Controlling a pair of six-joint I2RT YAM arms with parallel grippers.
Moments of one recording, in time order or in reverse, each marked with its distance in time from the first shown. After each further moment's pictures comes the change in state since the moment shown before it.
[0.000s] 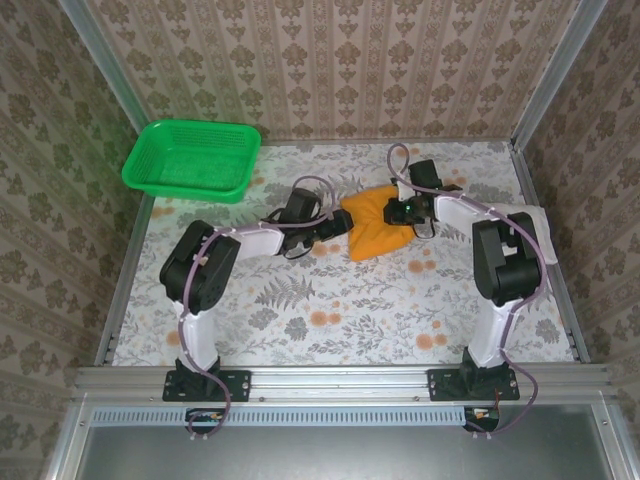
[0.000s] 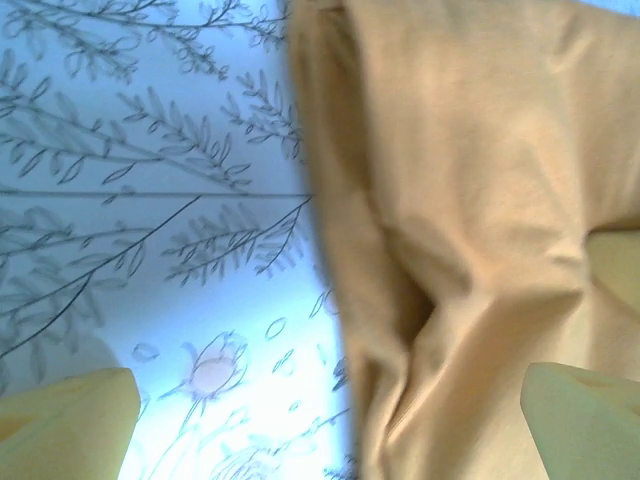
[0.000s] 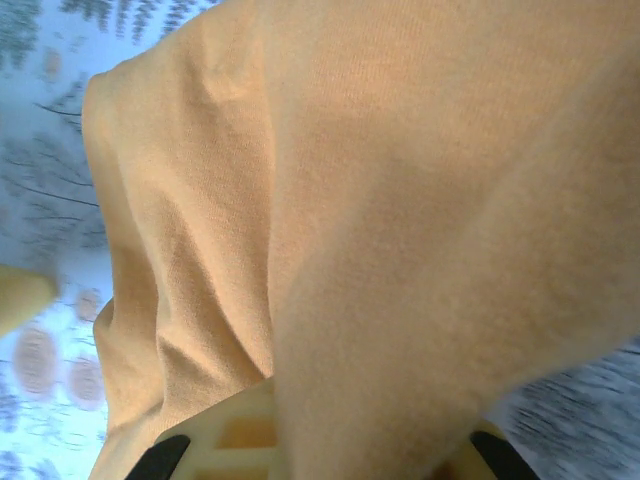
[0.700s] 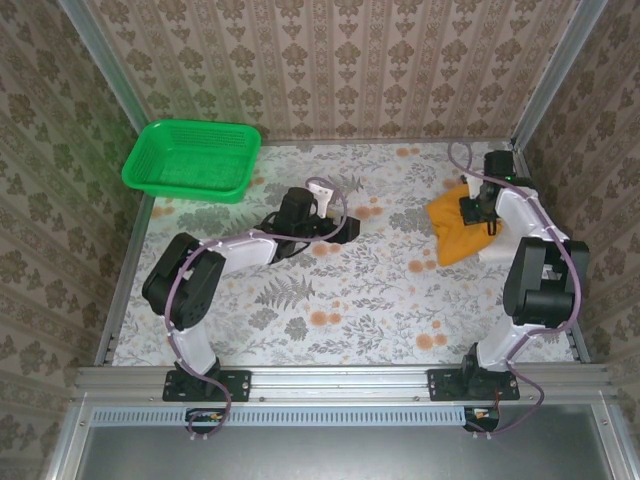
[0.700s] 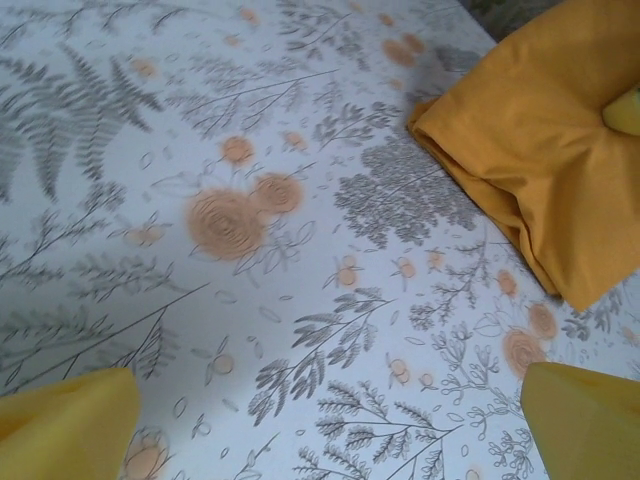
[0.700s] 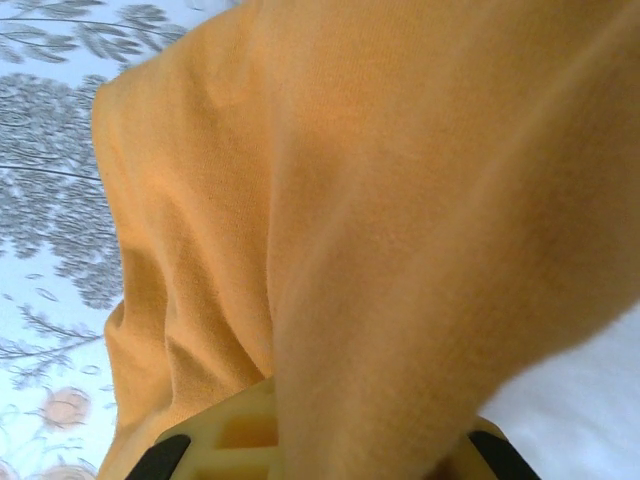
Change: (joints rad) left arm -0.041 -0.132 -0.080 0.188 0.056 0.475; right arm -0.360 -0.185 0.022 -0.295 0.294 -0.427
